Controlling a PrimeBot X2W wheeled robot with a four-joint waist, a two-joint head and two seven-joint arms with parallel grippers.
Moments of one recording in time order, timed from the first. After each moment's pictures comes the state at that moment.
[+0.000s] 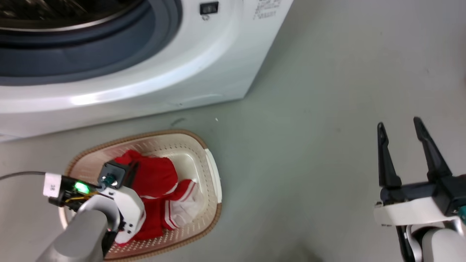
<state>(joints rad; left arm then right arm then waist) -0.55 0.46 -0.74 0.82 -0.49 0.00 -0.26 -0.10 -0.05 -0.06 -0.05 -0.06 0.13 -0.26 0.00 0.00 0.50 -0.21</state>
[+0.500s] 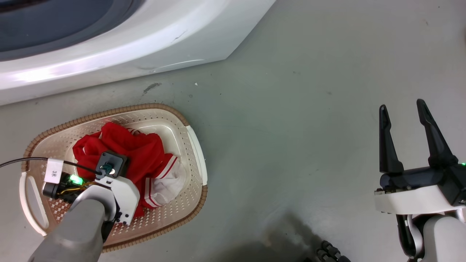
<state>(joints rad) -0.67 0.40 -0.73 1.06 -0.44 -0.03 -0.26 -0.16 -0.05 -0.04 -0.07 -0.02 0.13 -0.26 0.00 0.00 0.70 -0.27</state>
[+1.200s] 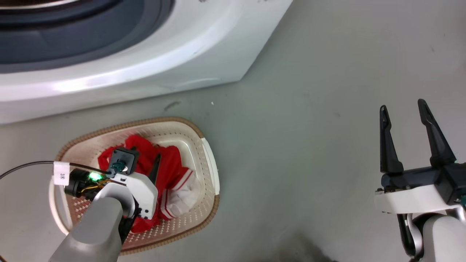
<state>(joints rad) -0.62 0.33 -0.61 0.97 -0.42 -0.05 -0.26 -0.16 -0.05 -0.05 -0.06 -0.07 0.13 -0.26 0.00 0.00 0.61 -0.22</state>
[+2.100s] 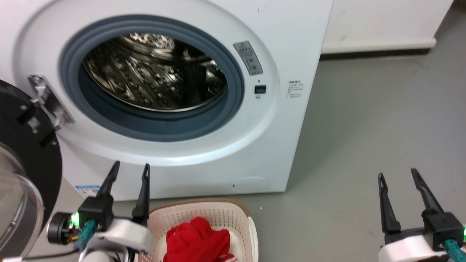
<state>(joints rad) -0.12 0.25 -0.15 0.21 -0.21 -0.02 -0.26 0.05 -0.05 -0.11 0.02 -0.15 0.13 -0.26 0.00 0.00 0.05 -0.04</state>
